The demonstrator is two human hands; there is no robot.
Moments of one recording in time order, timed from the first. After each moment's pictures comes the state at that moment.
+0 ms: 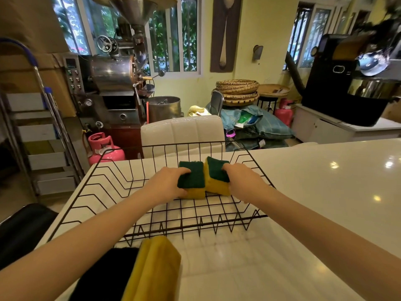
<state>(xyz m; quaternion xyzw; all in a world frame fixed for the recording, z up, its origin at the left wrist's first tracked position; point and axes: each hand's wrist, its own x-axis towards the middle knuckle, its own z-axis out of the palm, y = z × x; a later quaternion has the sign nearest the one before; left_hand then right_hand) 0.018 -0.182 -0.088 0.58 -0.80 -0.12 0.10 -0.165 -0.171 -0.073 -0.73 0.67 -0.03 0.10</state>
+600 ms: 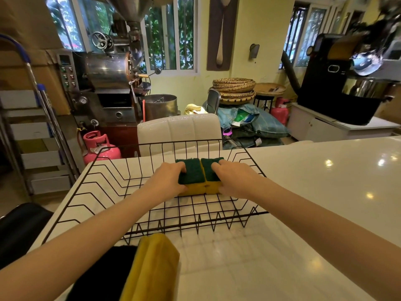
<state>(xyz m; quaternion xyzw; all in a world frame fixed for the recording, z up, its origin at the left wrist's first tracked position) 0.010 -0.174 -0.082 0.59 -0.79 -0.11 0.15 -0.163 -0.172 -0.071 -0.83 0.55 0.02 -0.03</state>
